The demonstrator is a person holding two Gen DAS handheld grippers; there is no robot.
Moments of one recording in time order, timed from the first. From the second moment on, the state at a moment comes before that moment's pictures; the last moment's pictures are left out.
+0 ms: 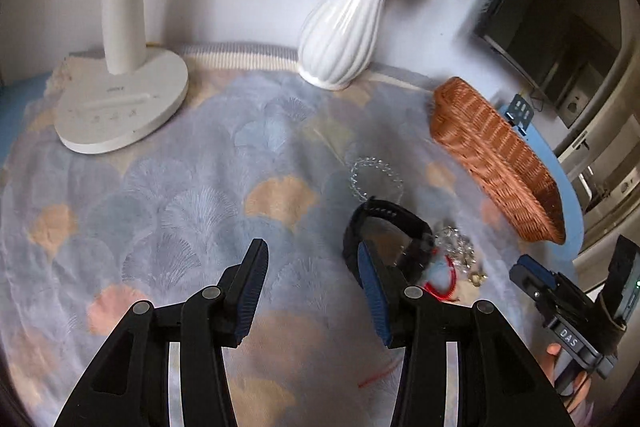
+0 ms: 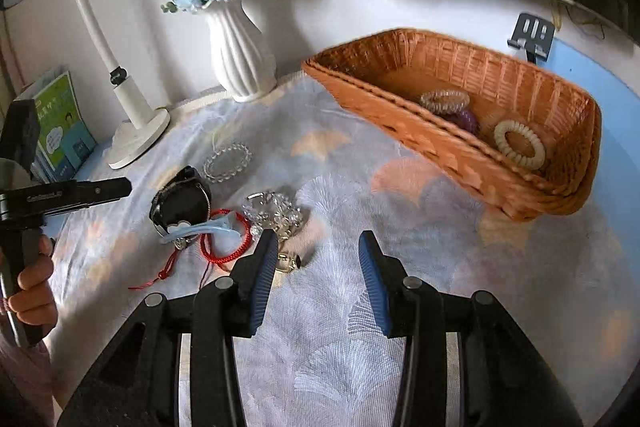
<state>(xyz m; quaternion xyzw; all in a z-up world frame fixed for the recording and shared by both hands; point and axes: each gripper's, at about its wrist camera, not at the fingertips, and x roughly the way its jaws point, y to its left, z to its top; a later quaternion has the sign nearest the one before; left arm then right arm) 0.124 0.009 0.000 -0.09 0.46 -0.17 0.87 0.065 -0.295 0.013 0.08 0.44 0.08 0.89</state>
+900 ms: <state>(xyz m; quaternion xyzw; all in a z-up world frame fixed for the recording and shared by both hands) 0.154 -0.042 -0.027 -0.02 0.47 -0.22 0.85 0.219 -0.189 -0.014 -0.02 0.53 0.23 0.82</state>
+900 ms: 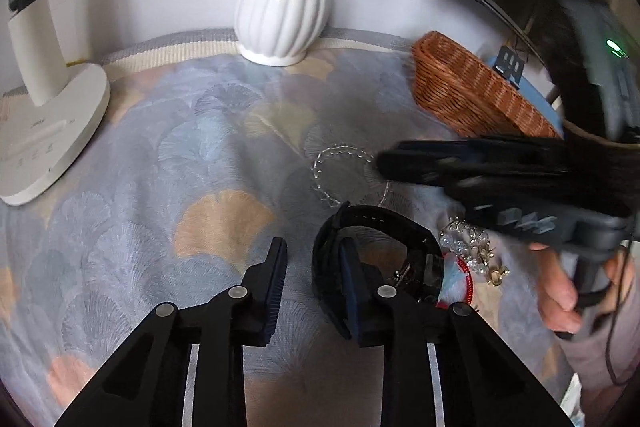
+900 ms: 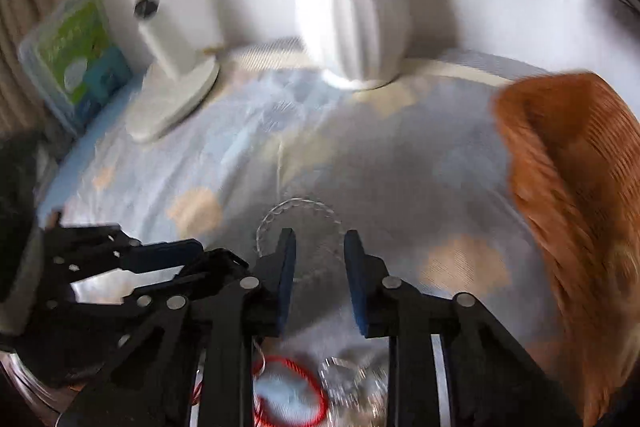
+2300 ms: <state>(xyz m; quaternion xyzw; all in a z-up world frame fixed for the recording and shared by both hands) 0.118 0.005 0.020 0.10 0.32 0.00 0.94 0.195 -0.150 -0.007 -0.14 0.47 0.19 0.85</state>
